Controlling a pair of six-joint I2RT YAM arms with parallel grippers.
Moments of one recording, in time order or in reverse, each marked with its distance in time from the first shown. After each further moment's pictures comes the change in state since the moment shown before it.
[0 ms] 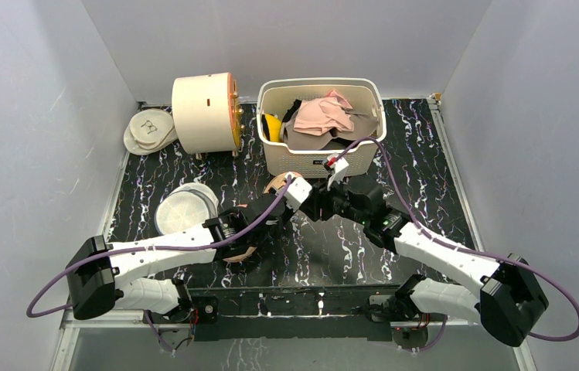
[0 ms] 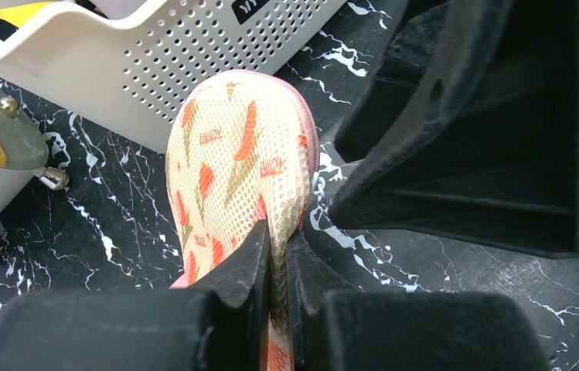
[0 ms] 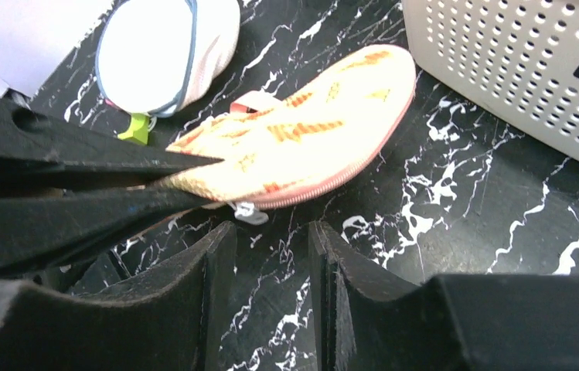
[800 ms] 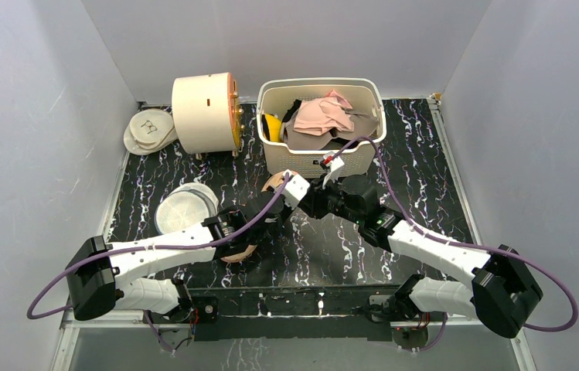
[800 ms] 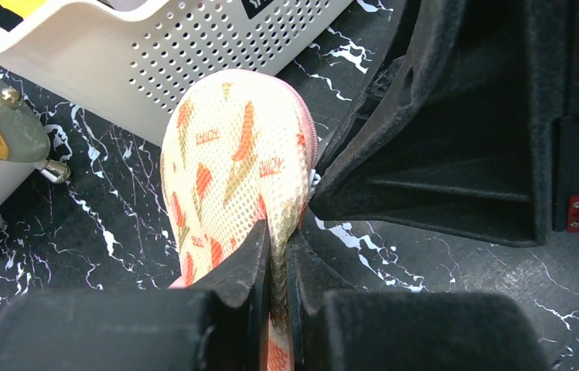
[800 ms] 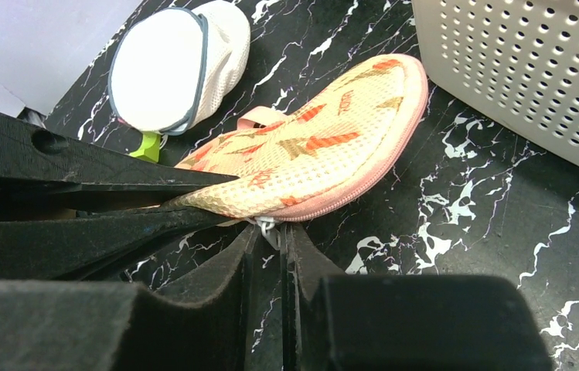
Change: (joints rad) left arm 0.014 0.000 0.000 -0.007 0.006 -0.011; right arm 0.025 0.073 0.011 0.114 0.025 0.047
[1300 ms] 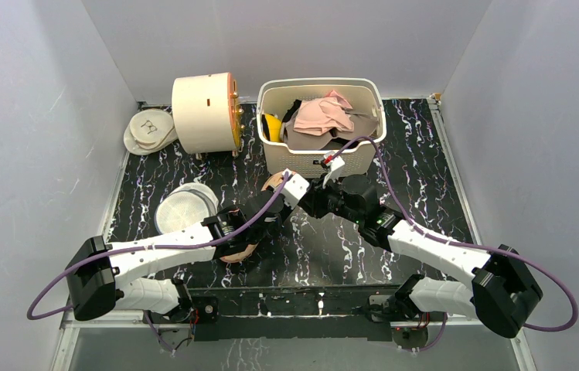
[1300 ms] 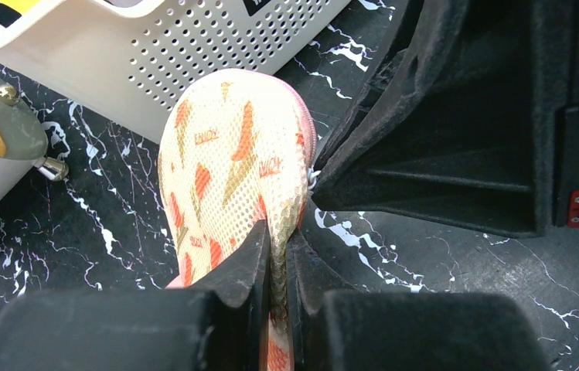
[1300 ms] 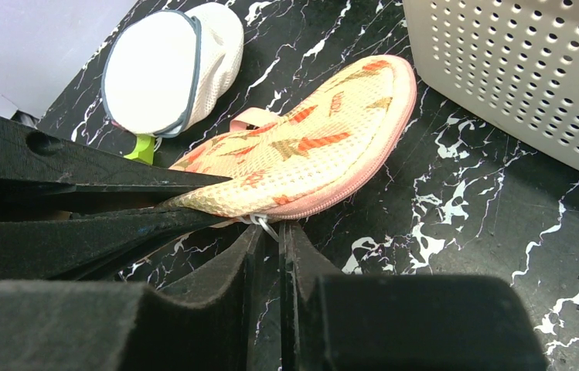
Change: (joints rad) left arm 0.006 0.000 0.002 -0.008 0.008 -0.008; right arm 0.000 0.000 0.004 -0.006 0.017 -0.003
